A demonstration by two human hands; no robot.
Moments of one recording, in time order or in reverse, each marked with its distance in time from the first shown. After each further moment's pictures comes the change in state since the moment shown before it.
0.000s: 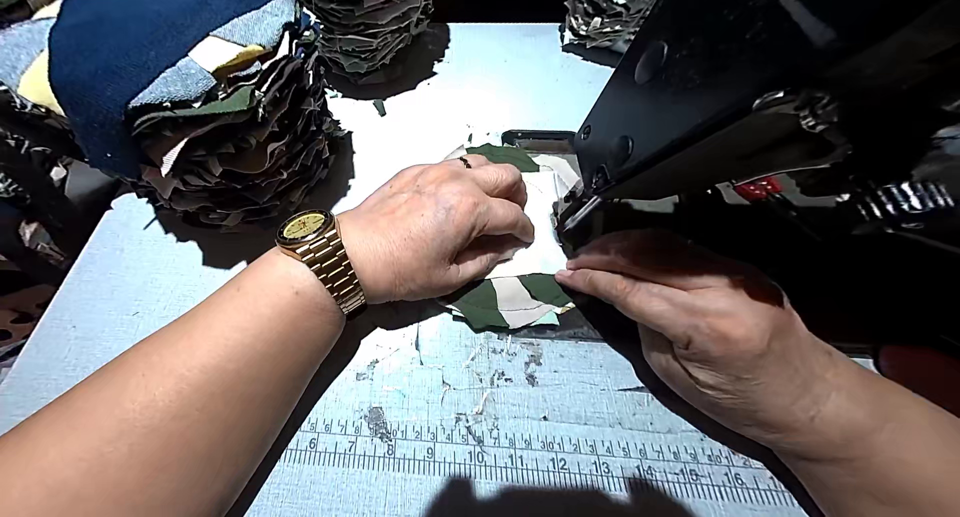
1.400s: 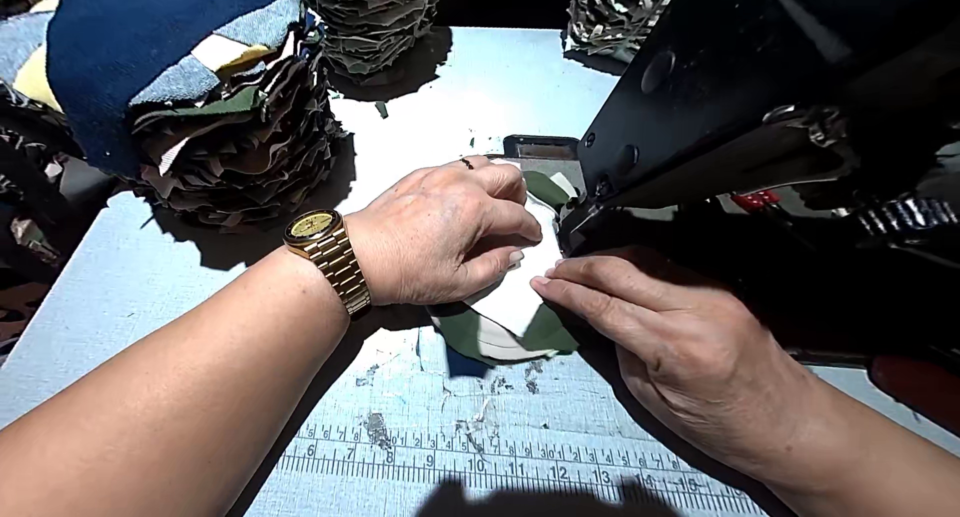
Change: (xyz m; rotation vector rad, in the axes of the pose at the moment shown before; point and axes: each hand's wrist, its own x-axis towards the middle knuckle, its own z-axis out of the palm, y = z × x) left_hand 0.001 -0.001 0.003 -0.036 0.000 -0.071; right_hand 0.009 -0.016 0.005 -0.053 -0.031 0.000
